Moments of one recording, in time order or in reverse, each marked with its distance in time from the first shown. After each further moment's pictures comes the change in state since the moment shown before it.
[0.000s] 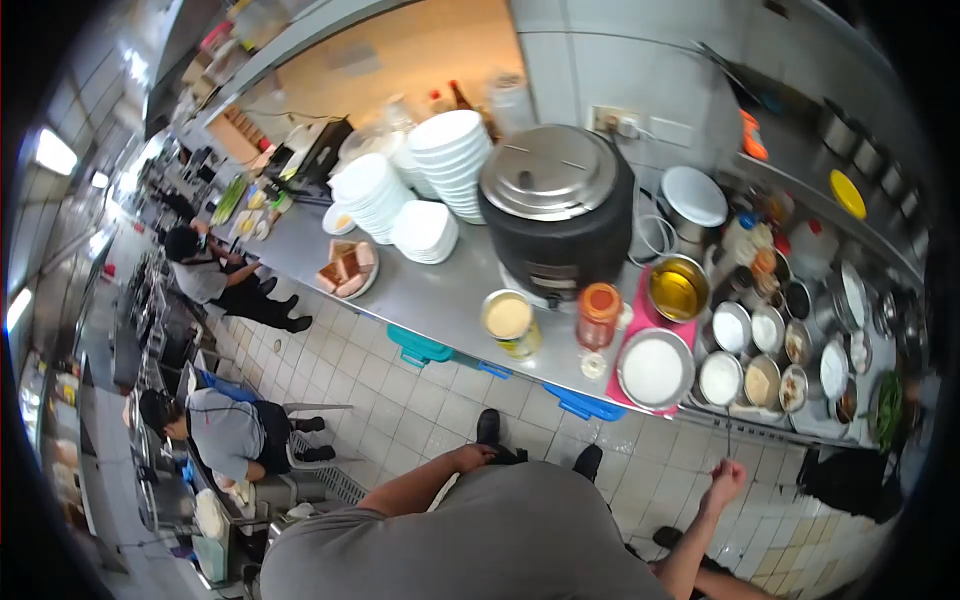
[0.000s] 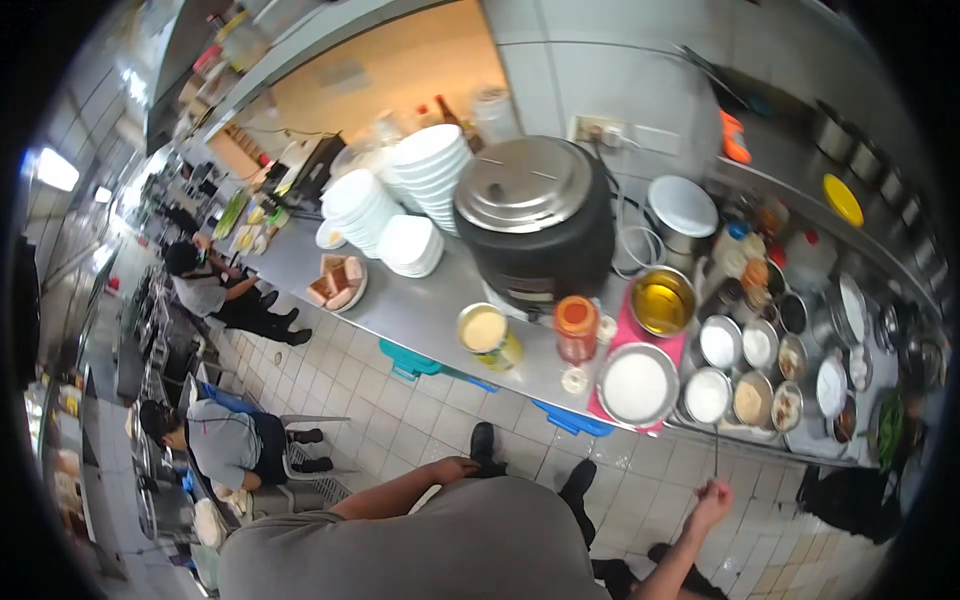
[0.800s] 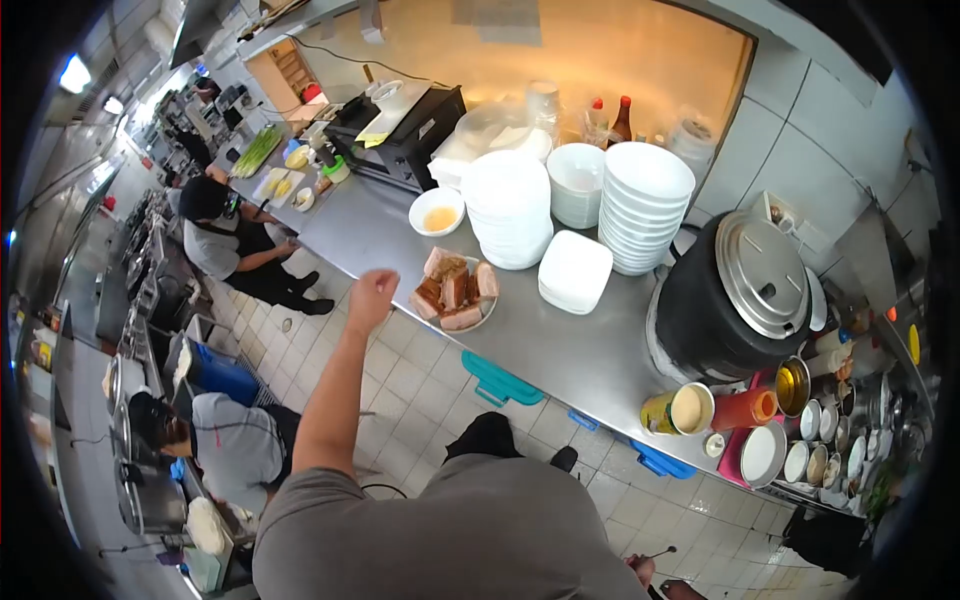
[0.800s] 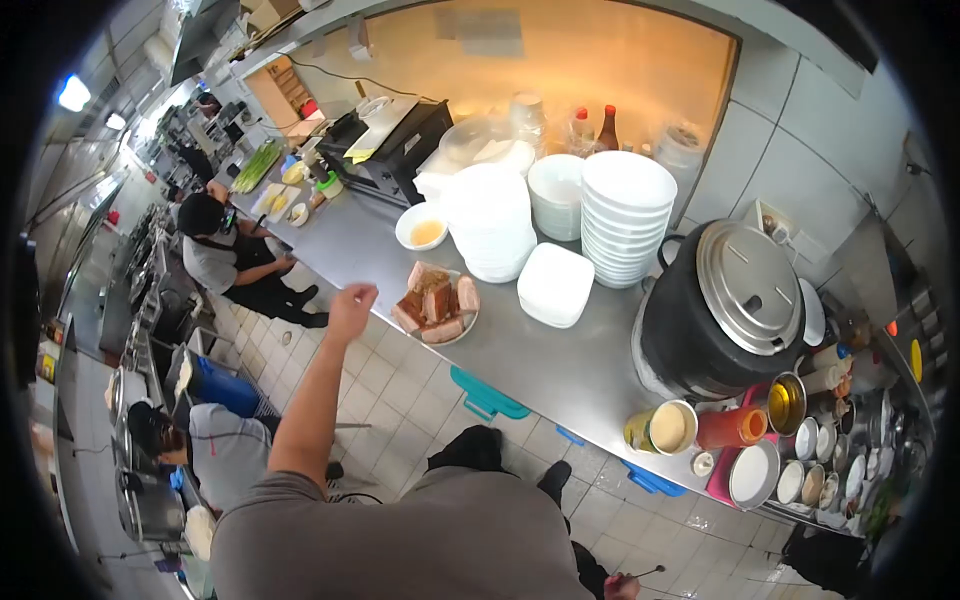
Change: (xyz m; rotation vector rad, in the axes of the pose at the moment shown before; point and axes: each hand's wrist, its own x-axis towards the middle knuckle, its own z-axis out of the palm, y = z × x) left_hand -0.195 -0.179 -0.604 0.039 1.372 0.104; right_hand -0.320 0.118 0.121 0.105 0.519 0.210
